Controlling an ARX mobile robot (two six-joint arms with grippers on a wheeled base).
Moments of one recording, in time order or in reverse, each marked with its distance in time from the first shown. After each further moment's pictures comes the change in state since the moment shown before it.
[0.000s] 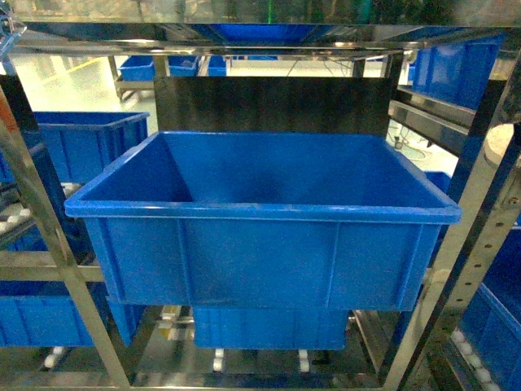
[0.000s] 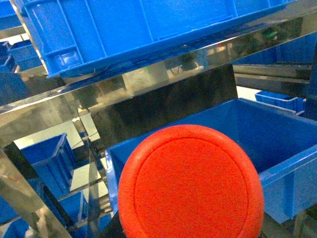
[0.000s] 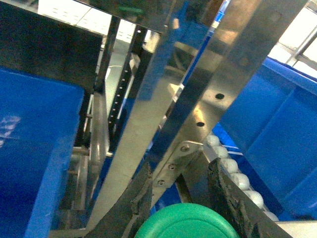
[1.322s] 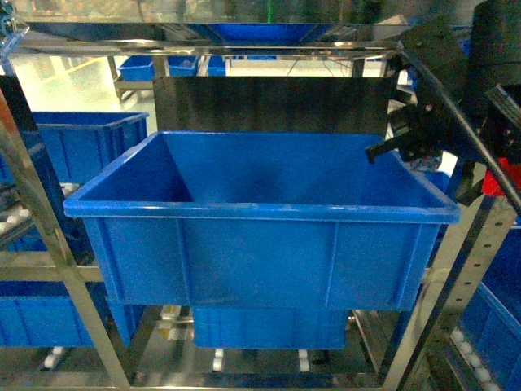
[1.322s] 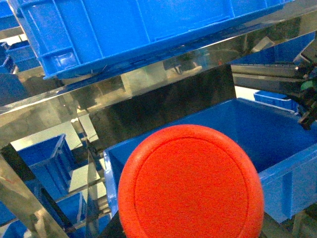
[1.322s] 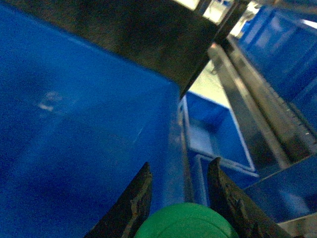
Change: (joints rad) left arm 0.002 0.000 0.000 0.000 0.000 0.000; right arm 0.169 0.430 0.457 -0.169 -0.047 -0.024
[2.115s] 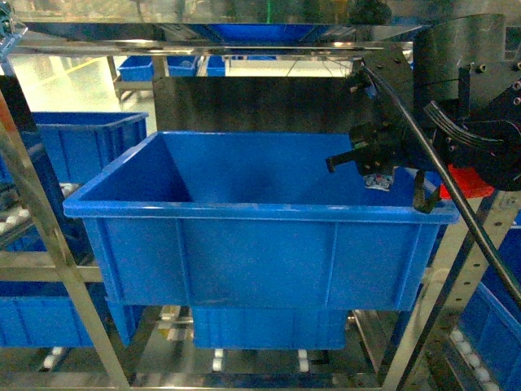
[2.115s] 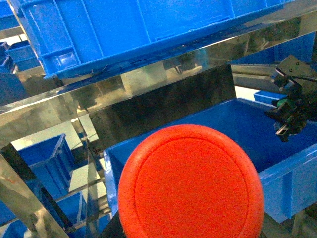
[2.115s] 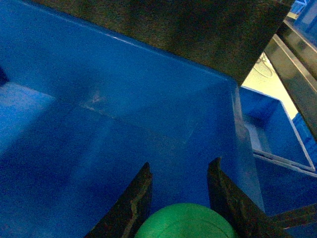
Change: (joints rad) left arm 0.000 0.000 0.000 0.000 0.000 0.000; right arm 0.032 0.105 0.137 -0.135 -0.098 0.151
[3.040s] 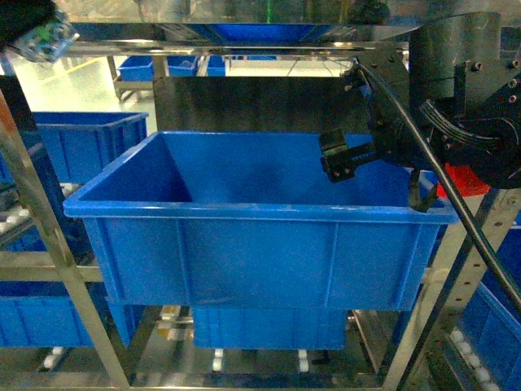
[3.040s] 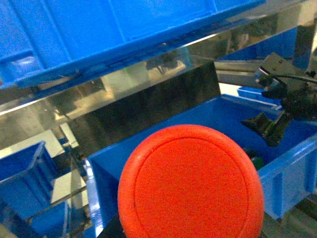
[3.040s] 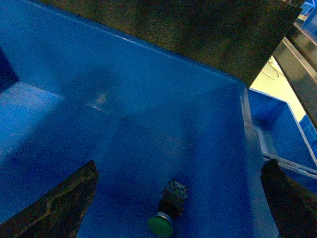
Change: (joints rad) left arm -0.028 0.150 0.079 0.040 0.060 0.020; right arm 0.006 0.002 0.005 -0.005 -0.023 0.002
